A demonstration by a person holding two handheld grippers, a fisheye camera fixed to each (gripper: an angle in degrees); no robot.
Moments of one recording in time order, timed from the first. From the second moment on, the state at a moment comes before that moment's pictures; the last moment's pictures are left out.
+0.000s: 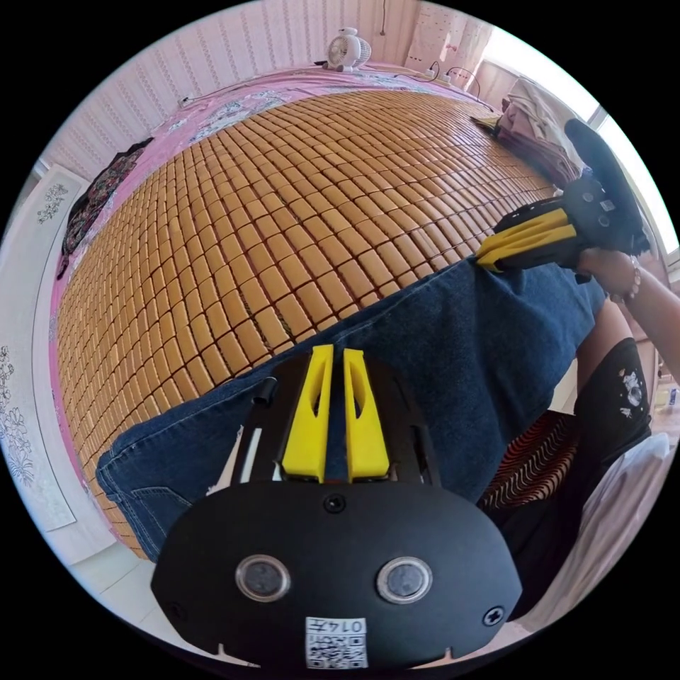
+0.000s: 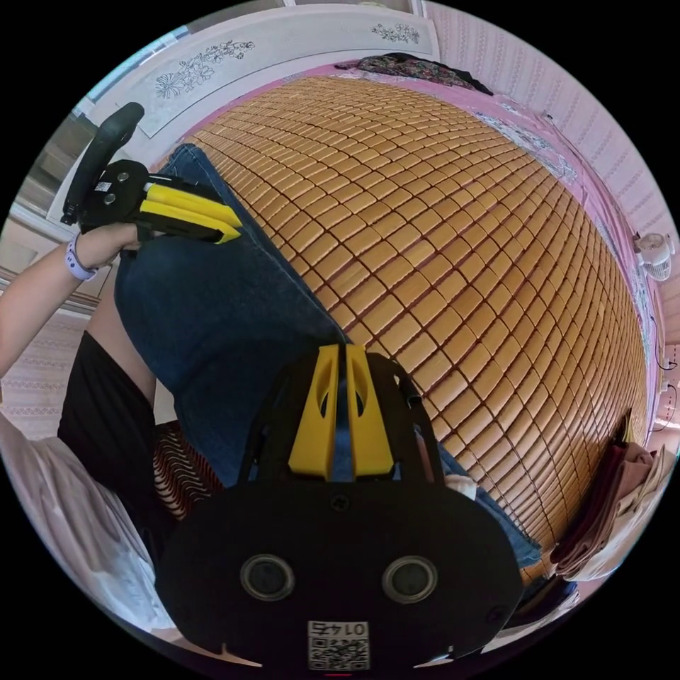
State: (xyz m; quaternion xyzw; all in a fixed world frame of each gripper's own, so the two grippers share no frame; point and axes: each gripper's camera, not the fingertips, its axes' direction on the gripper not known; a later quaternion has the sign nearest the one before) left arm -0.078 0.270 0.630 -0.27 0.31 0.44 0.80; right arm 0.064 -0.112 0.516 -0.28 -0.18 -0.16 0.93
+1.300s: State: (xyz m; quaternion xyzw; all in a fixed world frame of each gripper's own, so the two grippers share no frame) left arm -0.143 0.365 0.579 -0.30 0.42 0.38 0.77; right arm 0.072 -0.113 0.505 -0.34 -0.17 -0.27 0.89
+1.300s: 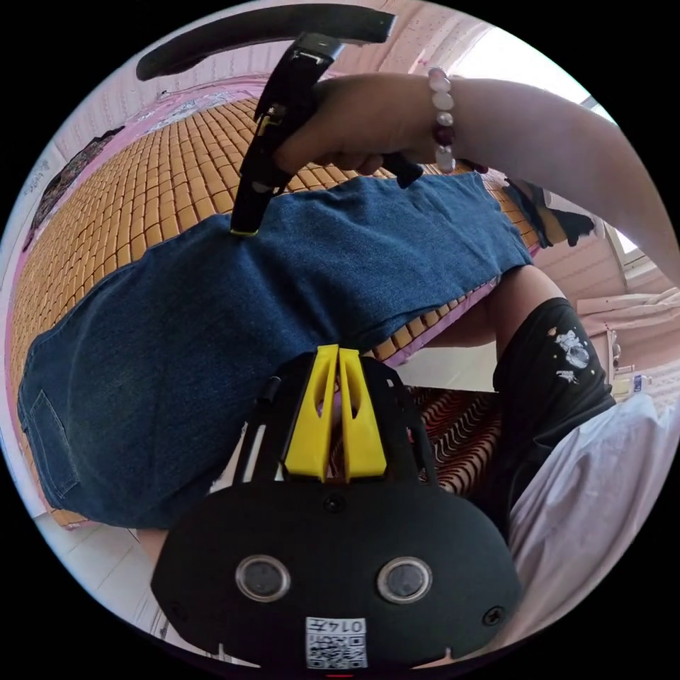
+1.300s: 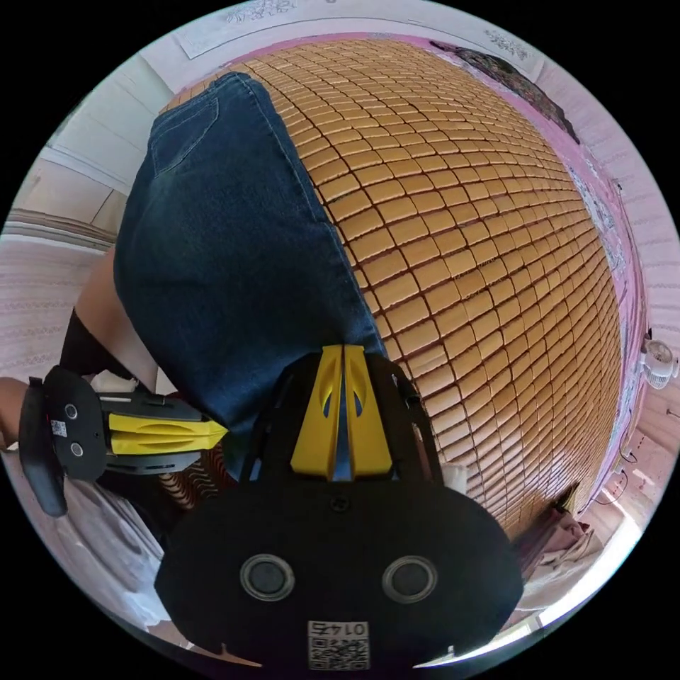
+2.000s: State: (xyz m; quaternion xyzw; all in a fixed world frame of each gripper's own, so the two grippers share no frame) left arm -0.174 0.314 0.598 -0.34 0.40 0.30 0.79; right arm 0.551 0.304 0.224 -0.14 -0.11 0.54 0.82
